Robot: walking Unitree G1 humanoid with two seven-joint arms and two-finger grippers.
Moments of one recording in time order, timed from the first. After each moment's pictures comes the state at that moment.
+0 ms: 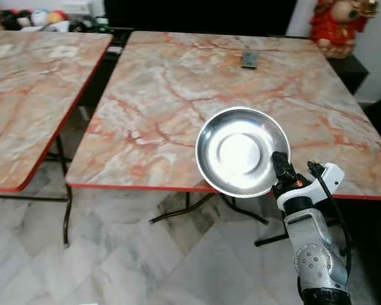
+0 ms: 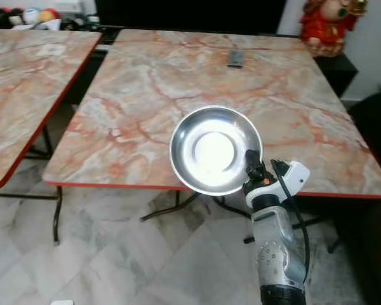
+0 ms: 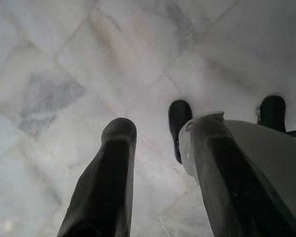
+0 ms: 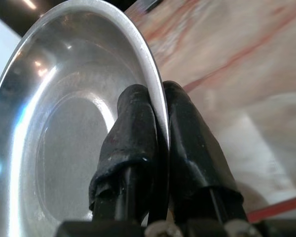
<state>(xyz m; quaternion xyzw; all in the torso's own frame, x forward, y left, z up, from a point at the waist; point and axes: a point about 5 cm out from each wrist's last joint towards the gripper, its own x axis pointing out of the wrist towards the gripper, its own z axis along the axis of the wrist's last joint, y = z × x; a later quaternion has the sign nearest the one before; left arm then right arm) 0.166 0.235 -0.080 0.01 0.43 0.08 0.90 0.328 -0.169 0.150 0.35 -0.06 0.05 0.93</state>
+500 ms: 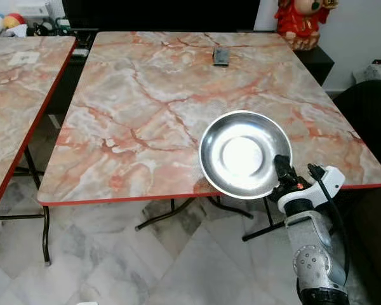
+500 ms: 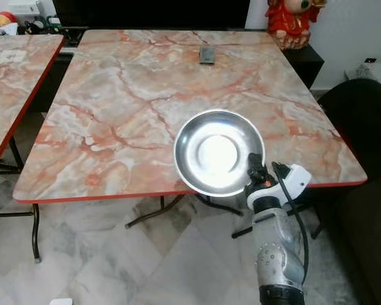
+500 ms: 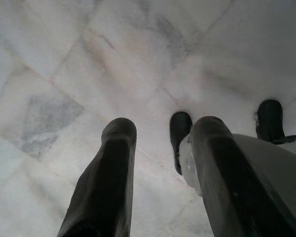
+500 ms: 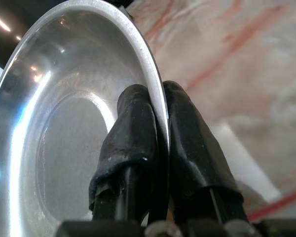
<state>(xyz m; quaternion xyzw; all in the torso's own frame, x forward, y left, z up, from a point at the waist) 0.165 0.236 -0.080 0.01 0.43 0.08 0.90 0.329 -0.173 0.145 0.36 -0.06 0.03 0.93</state>
